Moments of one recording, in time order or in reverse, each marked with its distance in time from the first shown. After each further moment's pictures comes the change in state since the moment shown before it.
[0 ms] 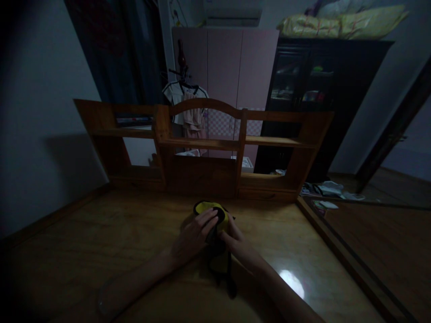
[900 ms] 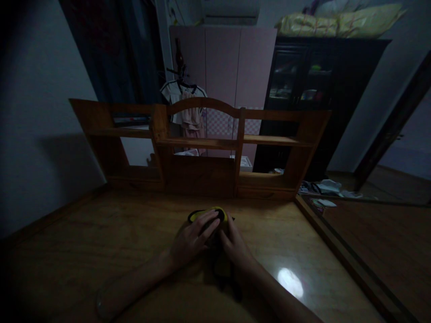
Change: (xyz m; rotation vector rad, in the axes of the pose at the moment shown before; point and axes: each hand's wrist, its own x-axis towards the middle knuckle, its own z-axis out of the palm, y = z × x) left_hand 0.003 0.004 -0.010 -0.078 -0.057 0.018; right_hand 0.001 0.022 -0.004 -0.257 0.090 -0.144
